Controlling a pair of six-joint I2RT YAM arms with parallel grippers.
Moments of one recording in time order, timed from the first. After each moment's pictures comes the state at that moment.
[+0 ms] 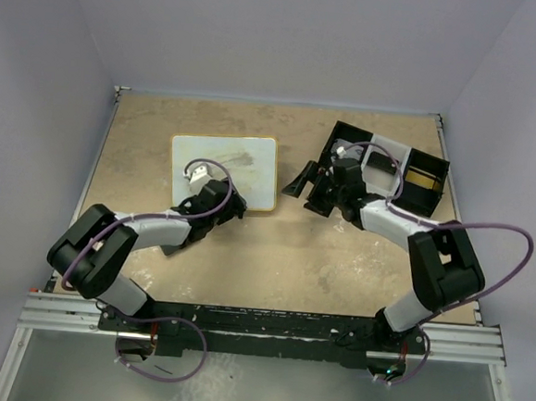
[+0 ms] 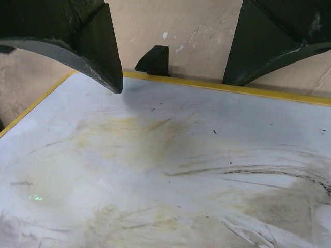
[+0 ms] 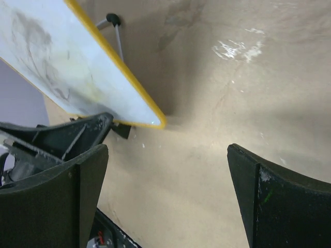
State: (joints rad) left arm -0.60 1.52 0.61 0.20 -0.35 -1.00; right arm 0.43 1.58 0.84 0.07 -0.26 0.84
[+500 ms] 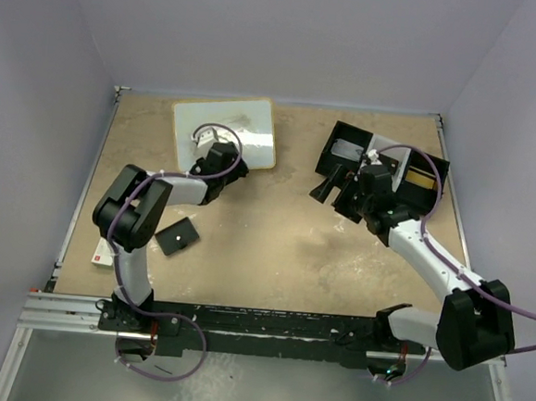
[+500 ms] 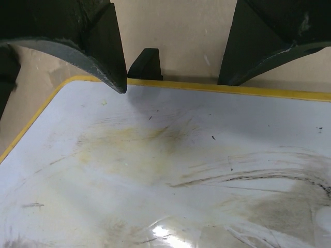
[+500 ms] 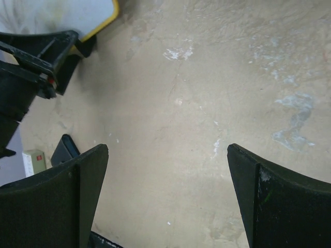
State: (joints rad) left arm -0.45 1.88 0.96 0.31 -0.34 -0.85; right arm 0.35 1.25 0.78 -0.19 -0.12 0.74
